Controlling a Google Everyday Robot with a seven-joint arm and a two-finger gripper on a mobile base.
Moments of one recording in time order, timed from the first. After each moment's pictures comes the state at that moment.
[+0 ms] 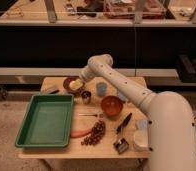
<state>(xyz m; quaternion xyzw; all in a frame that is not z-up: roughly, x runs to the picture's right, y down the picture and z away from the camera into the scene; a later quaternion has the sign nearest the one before) -0.108 -0.054 0.904 0.20 -0.22 -0.89 0.33</state>
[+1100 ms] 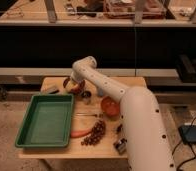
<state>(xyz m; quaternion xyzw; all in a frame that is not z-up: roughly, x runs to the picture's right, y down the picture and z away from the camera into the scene) -0.148 -0.057 0.968 0.13 -0.20 -0.90 0.35</state>
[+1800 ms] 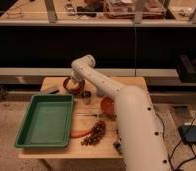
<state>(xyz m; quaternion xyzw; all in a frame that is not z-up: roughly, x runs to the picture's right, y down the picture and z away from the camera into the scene) -0.141 -0.062 0.985 0.10 -0.20 -0.90 0.38</state>
